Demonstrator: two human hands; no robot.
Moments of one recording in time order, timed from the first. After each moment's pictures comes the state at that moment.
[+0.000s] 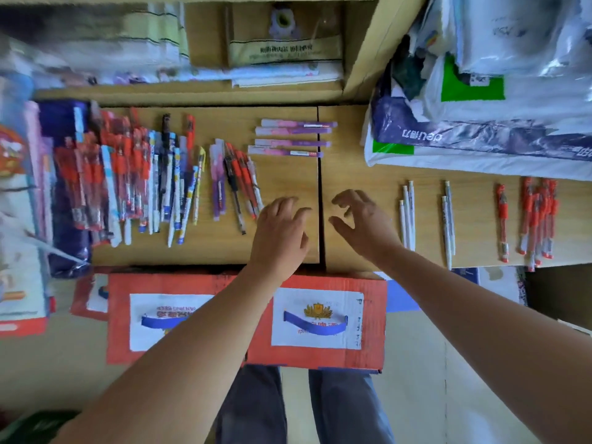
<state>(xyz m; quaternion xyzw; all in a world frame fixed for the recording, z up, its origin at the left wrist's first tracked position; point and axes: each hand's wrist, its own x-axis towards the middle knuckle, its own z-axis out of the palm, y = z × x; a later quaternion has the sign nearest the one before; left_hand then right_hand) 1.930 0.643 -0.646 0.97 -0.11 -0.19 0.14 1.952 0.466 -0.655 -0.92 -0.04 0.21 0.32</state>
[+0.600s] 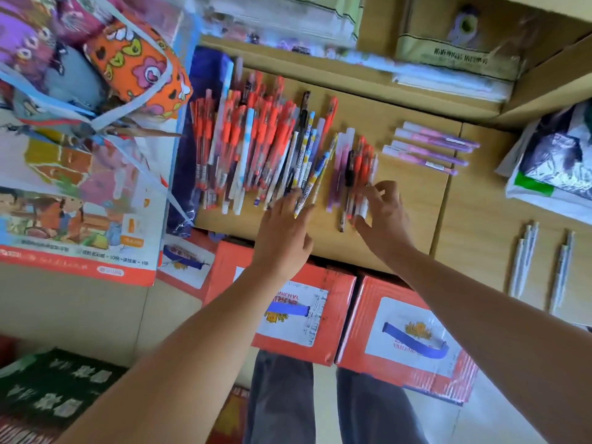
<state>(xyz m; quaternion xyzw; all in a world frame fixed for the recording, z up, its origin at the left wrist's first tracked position) 1.891 0.835 -0.659 0.96 0.02 -0.21 0.18 1.960 0.650 -0.677 -0.95 -0.08 0.22 0.20</state>
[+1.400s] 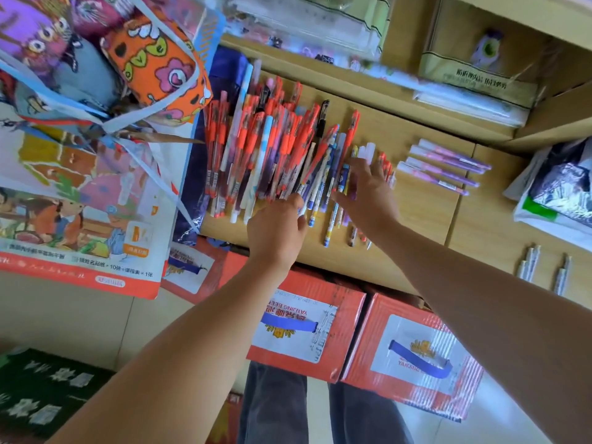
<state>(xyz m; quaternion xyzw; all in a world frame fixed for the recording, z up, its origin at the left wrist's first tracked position) 1.918 0.865 -0.666 0.95 0.16 -0.17 0.21 2.009 0.719 -0.671 -0.95 -0.08 0.23 0.20</state>
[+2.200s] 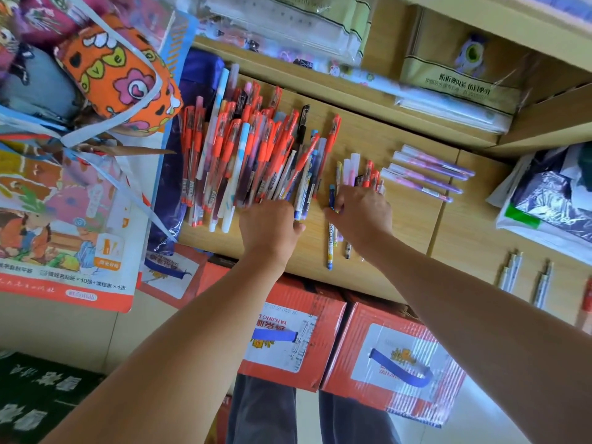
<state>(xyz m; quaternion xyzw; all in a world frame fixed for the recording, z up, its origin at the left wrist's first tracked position) 1.948 0.846 -0.673 0.96 0.13 -0.24 0.10 2.013 0.704 -0.665 -0.96 -0.11 0.26 0.04</state>
